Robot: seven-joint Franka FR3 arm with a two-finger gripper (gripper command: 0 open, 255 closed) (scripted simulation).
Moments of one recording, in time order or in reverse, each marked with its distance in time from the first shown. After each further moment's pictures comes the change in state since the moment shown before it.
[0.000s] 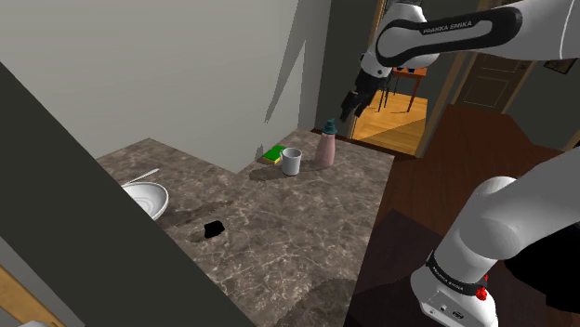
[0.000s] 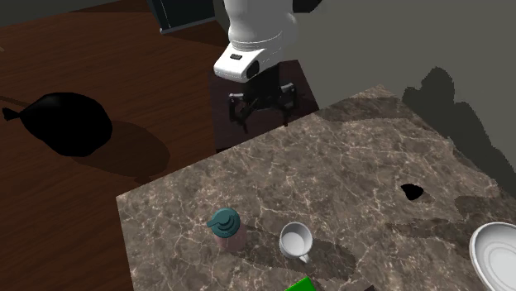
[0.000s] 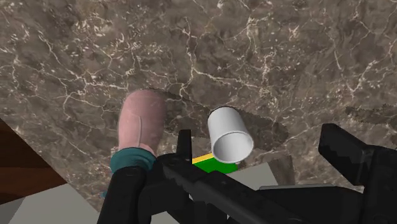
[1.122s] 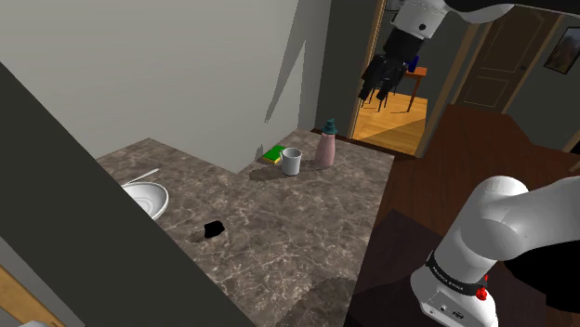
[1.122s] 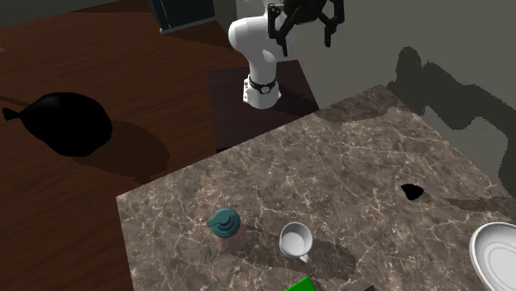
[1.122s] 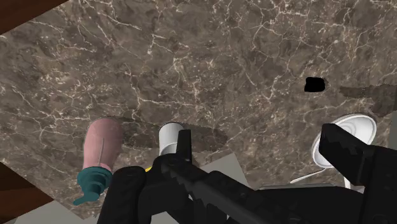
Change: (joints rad) arm 0.028 -0.338 0.158 0.049 0.104 -0.368 0.269
